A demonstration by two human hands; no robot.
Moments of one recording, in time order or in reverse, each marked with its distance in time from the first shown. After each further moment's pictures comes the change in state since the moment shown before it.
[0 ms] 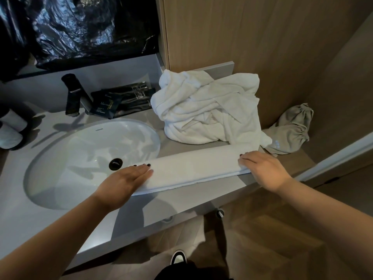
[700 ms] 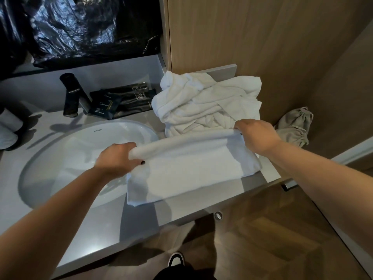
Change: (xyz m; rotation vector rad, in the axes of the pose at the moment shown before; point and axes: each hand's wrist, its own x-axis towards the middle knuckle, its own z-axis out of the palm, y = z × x) left_hand 0.057 -0.051 -0.010 -0.316 -0.218 -0.734; right_hand 0.106 0.022 -0.037 -0.150 -0.223 0.244
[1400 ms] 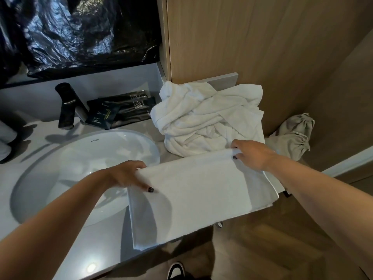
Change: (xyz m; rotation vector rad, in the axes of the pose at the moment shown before) left_hand 0.031 0.000 0.009 -0.338 -0.545 -0.007; right_hand 0.010 0.003 0.029 0.358 -0.322 0.108
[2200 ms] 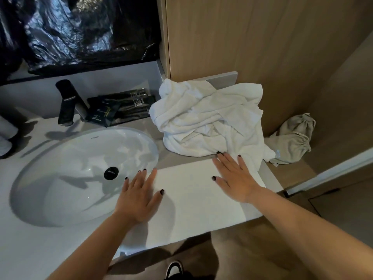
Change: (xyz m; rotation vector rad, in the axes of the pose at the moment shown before) left_hand -0.026 -0.003 0.114 0.460 0.410 0.025; right_hand -0.036 -0.029 0.084 -0.157 -0.017 -0.086
